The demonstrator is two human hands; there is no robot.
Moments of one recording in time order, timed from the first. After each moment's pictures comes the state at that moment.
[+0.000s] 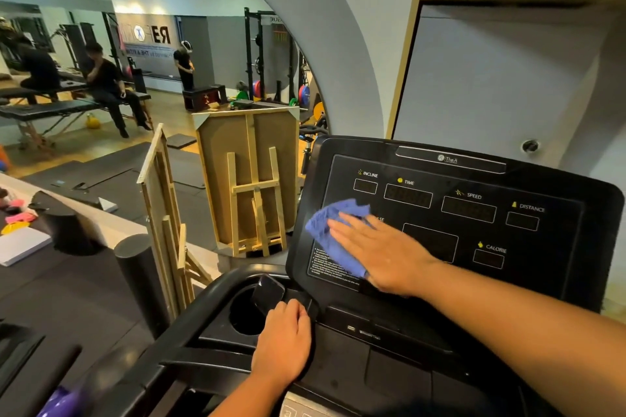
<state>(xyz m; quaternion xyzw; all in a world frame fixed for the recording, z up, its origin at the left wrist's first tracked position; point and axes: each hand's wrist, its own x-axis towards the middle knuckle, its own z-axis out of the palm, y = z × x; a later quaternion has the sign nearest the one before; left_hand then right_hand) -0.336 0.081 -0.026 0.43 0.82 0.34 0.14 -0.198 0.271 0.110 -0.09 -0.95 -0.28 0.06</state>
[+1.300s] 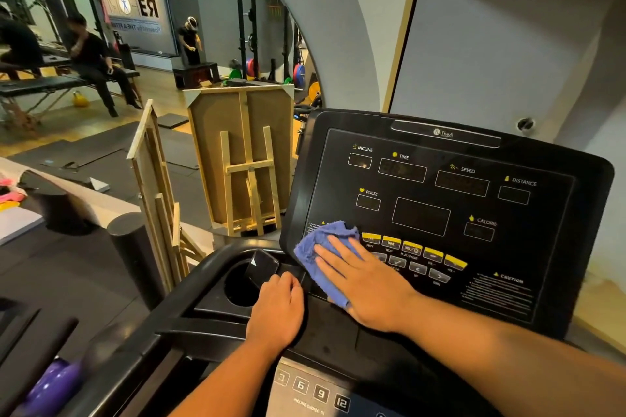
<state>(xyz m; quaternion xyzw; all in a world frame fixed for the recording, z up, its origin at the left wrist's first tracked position) -0.339 0.083 -0.035 0.43 0.82 0.36 0.13 -0.176 0.225 0.027 -0.06 -0.97 -0.22 0.04</state>
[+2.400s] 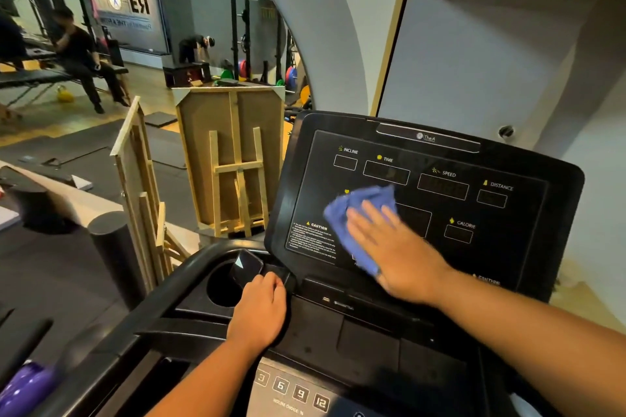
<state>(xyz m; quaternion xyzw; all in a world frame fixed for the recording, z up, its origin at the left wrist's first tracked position) -0.339 0.082 -0.030 0.43 0.82 0.35 0.14 -0.127 0.264 0.083 -0.13 -0.96 -0.25 0.07</state>
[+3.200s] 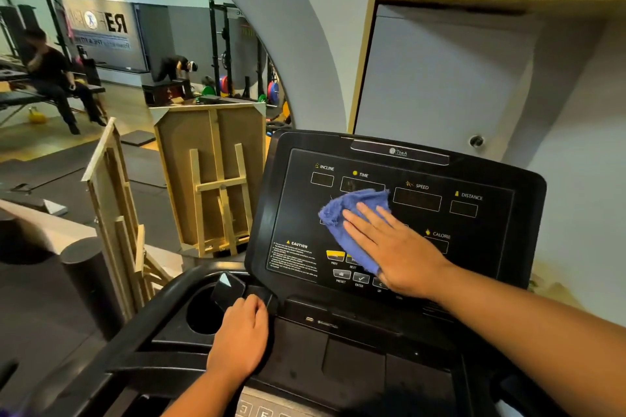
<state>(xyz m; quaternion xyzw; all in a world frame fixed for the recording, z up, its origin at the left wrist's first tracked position) -0.340 0.083 -0.033 0.43 0.82 0.35 0.14 -0.108 0.292 0.112 -0.15 -0.94 -0.30 0.05</state>
